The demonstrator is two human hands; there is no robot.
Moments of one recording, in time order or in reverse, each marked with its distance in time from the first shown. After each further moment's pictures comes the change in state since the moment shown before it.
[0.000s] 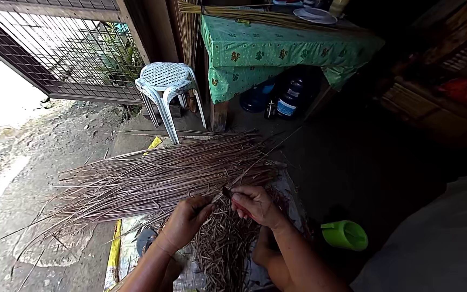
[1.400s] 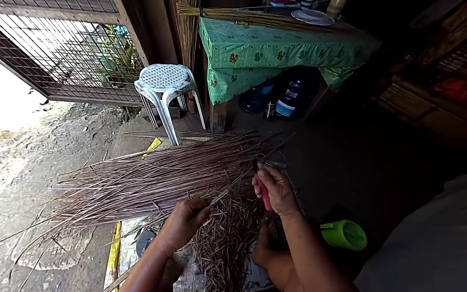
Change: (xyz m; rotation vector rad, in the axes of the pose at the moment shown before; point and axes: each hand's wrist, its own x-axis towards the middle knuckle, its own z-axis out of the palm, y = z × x) left_hand 0.000 -0.003 -0.003 0.009 -0.038 -0.012; right_hand 0.008 -0.001 -0.033 0.105 0.382 -0.082
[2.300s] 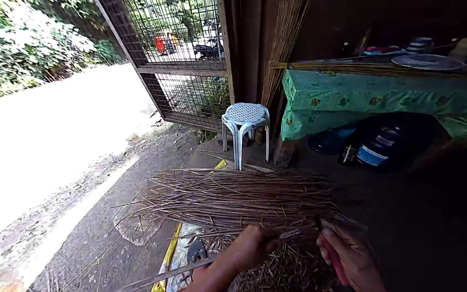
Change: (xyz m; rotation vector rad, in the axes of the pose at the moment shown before) left_hand 0.007 0.017 -0.005 0.067 -0.097 -0.089; right_hand -0.011 0.001 0.008 -0.137 -0.093 0.132
